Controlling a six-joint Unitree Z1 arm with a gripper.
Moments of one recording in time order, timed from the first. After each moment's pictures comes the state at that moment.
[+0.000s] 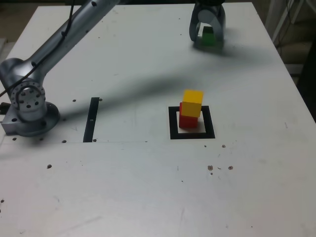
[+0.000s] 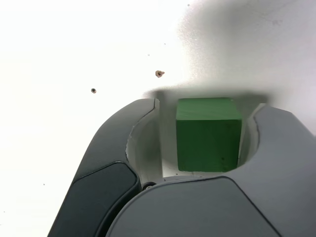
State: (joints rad) arm 0.58 2.62 -2.63 1.53 0.21 0.82
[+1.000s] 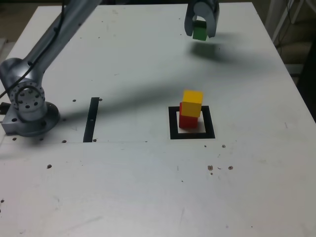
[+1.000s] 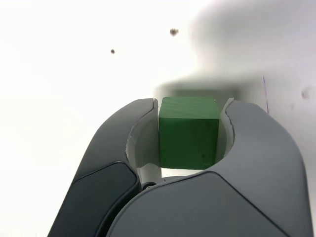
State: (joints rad) arm 0.55 2.46 -2.42 1.50 0.21 0.80
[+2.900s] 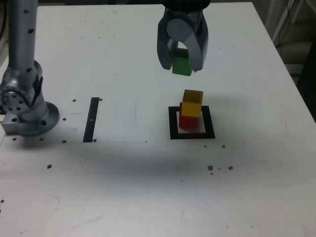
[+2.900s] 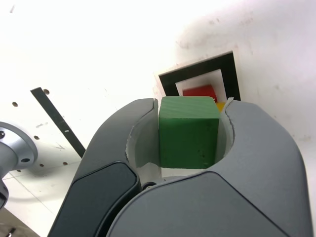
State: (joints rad) arm 0.03 1.90 -1.72 1.42 0.06 0.31
